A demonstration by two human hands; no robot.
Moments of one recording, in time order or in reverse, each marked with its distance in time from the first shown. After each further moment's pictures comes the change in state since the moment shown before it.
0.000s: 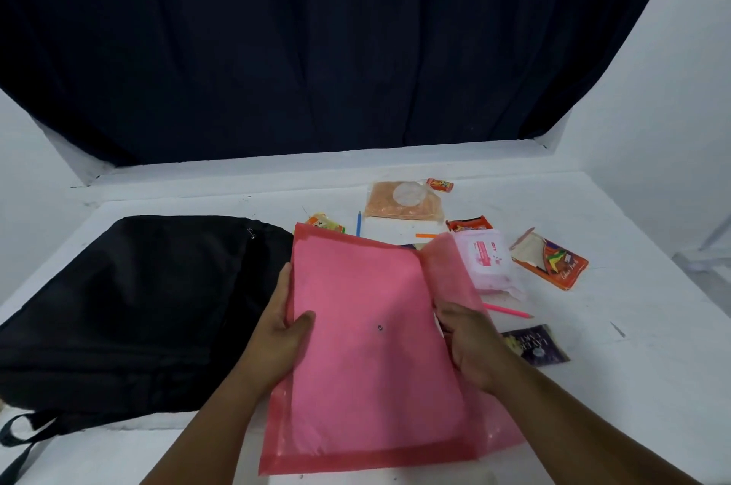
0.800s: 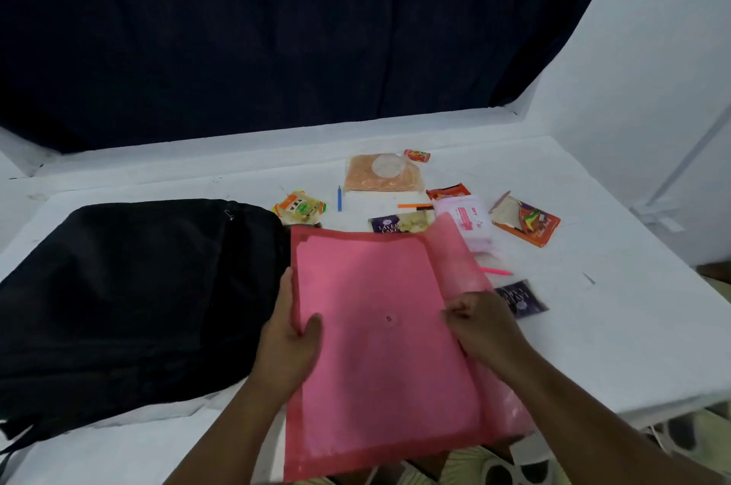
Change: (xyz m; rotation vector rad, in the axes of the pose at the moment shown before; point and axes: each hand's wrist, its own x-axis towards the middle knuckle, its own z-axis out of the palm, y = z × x) left_hand -0.022 -0.031 0.016 0.169 -0.015 0.031; right_hand -0.038 0.021 -0.017 -0.754 0.328 -0.253
